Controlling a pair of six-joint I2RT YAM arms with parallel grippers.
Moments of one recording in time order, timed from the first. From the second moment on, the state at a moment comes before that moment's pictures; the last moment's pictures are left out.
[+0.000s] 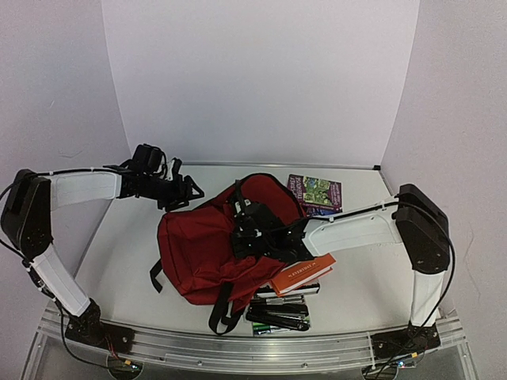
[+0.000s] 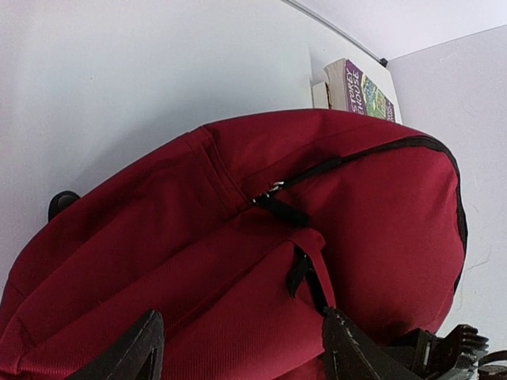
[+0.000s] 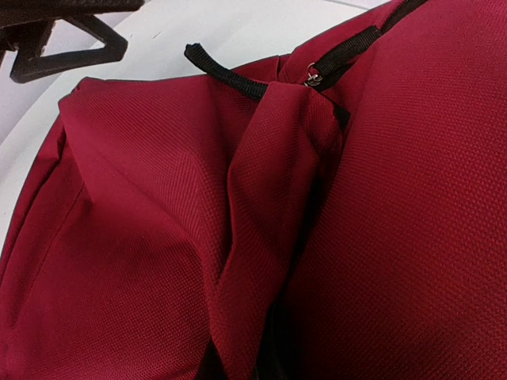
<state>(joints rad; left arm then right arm) -0.41 1.61 1.10 -0.23 0.43 -0.61 1.10 2.00 1.31 0.02 0.36 0.44</state>
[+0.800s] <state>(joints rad) -0.46 1.87 1.30 -0.19 0.55 -0.60 1.10 1.99 1.28 0.07 0.34 0.49</state>
